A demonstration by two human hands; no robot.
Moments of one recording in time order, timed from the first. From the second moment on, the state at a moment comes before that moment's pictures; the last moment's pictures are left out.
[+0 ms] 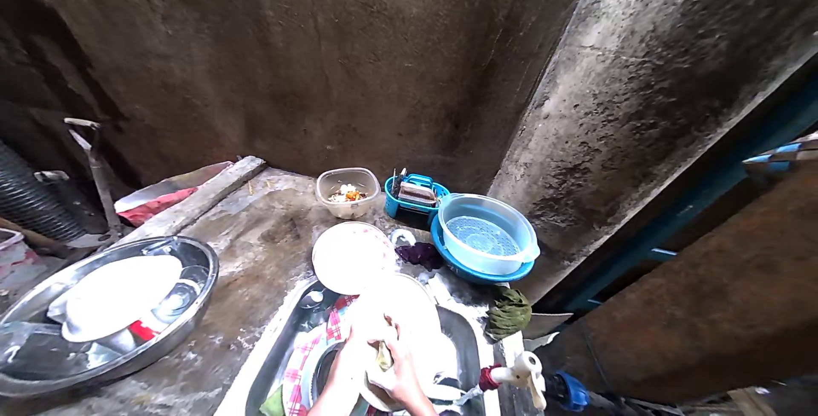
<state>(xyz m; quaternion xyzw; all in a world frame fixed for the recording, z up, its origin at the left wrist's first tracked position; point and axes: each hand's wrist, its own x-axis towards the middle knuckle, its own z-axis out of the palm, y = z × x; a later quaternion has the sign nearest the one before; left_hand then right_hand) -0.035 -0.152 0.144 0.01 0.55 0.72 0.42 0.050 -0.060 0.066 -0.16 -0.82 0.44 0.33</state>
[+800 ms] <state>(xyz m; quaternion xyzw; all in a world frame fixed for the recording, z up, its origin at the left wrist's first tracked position) -0.036 -0.165 0.129 0.10 0.67 0.69 0.25 -0.032 -0.074 0.118 -0.17 -0.82 0.41 0.36</state>
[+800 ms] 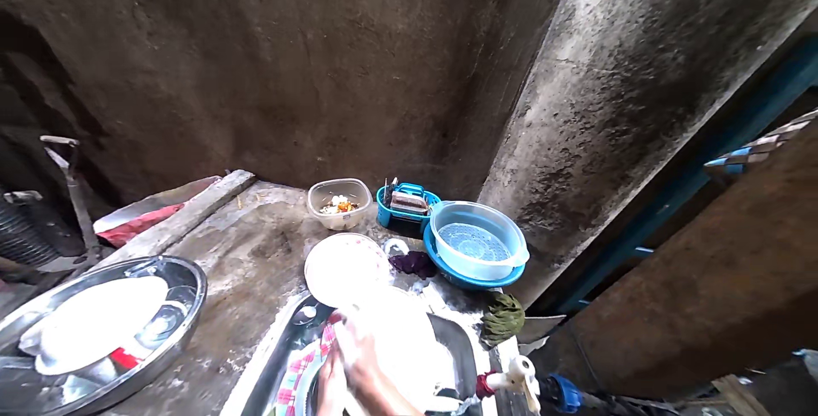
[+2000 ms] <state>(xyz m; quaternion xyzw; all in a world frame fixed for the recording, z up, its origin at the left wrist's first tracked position) -0.061 -0.165 0.128 0.06 0.65 0.69 0.32 0.003 -0.085 0.108 -0.24 -0.86 0.41 0.20</state>
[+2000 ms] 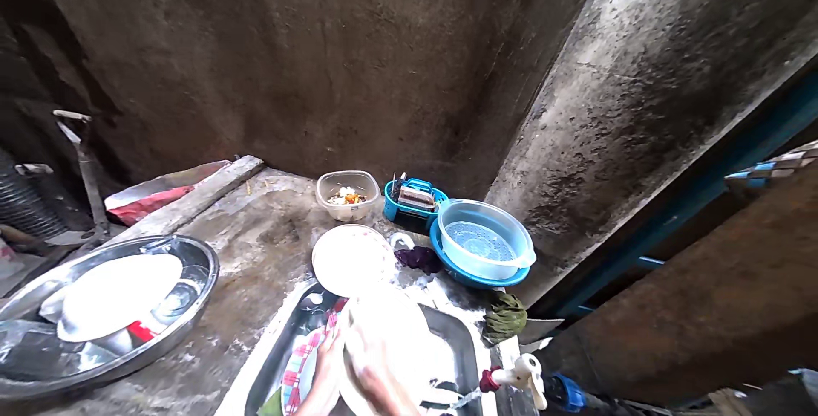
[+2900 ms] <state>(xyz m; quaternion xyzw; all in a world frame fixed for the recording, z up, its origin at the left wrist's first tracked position) -0.048 -0.171 0.117 0.08 0.51 0.79 0.33 0.001 -0.111 0.110 -0.17 -0.87 0.22 0.40</state>
